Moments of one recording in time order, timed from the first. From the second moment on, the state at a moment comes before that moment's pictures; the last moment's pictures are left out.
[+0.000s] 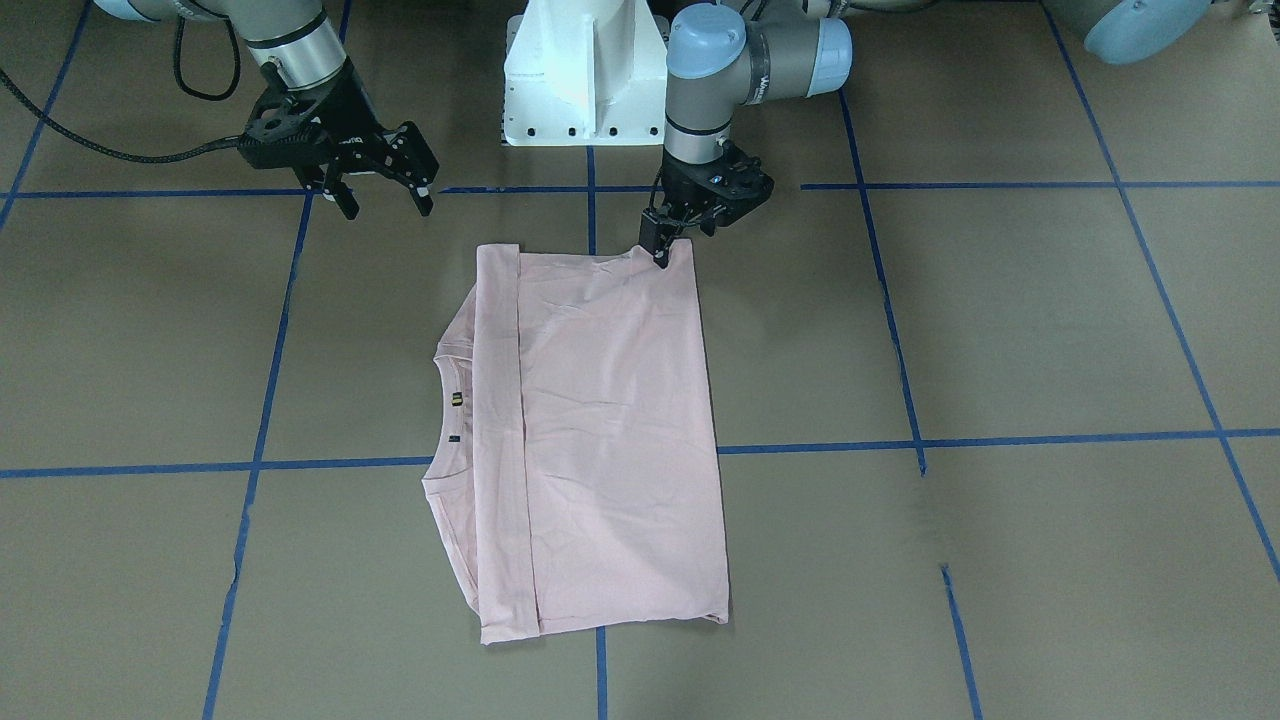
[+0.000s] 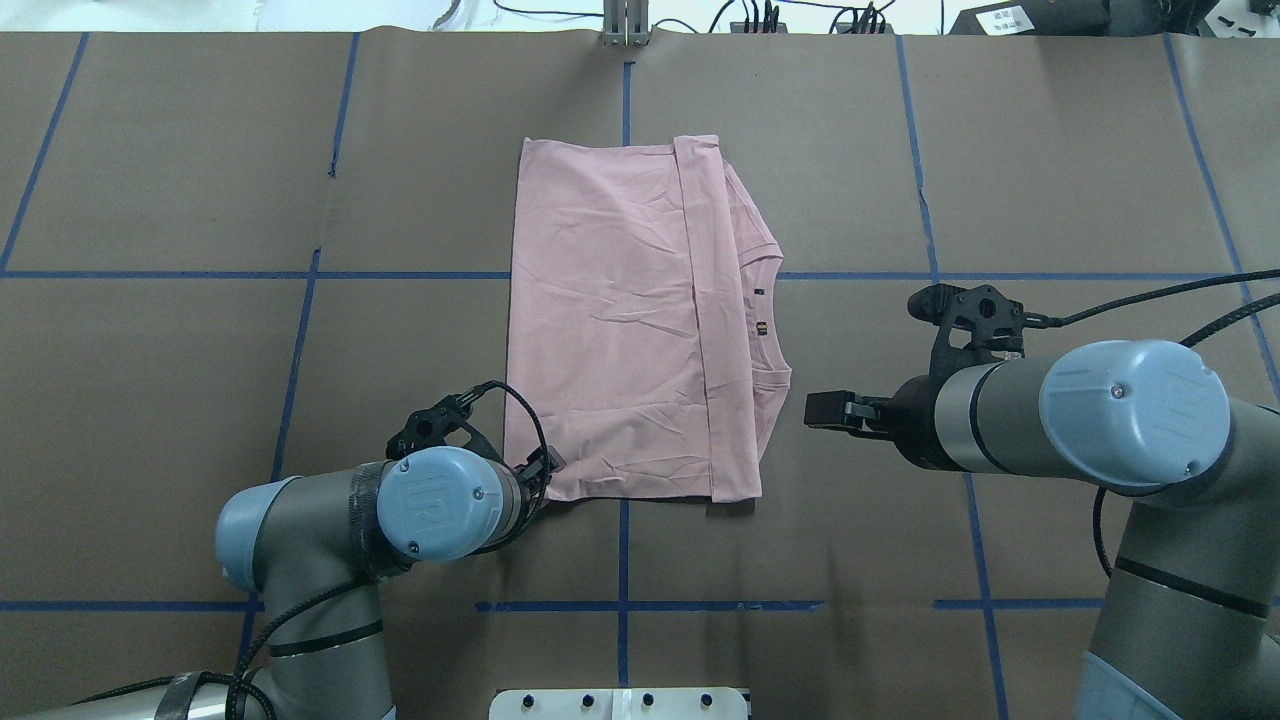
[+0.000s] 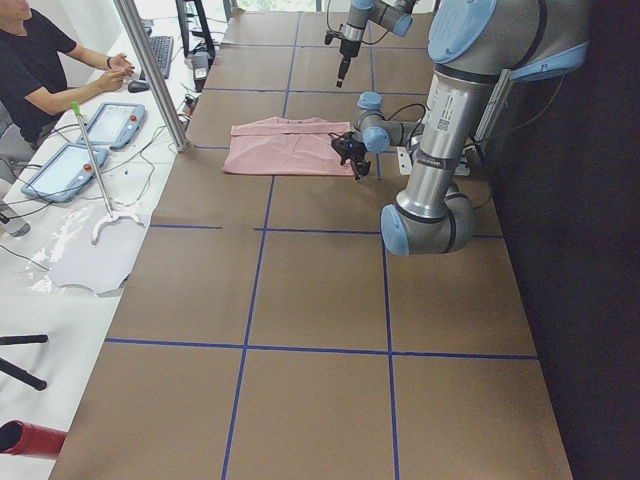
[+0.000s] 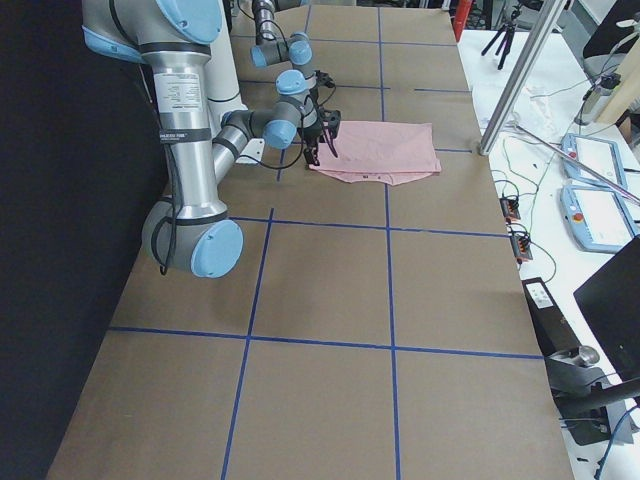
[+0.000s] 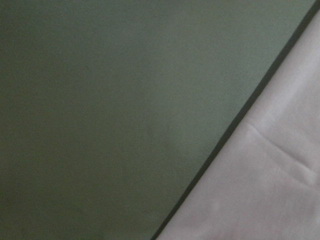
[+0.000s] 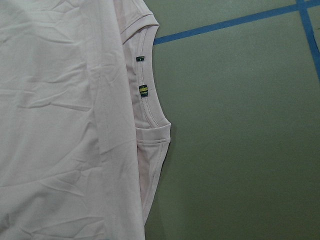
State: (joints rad) left arm -0.28 -2.07 -1.78 -1.67 -1.59 -2.06; right arm 0.47 -1.43 2.18 -1.35 1.72 1.45
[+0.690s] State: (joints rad) left arm -0.27 -2.08 -1.79 -1.66 -1.59 -2.06; right arm 0.48 -1.43 2.18 -1.35 1.72 1.45
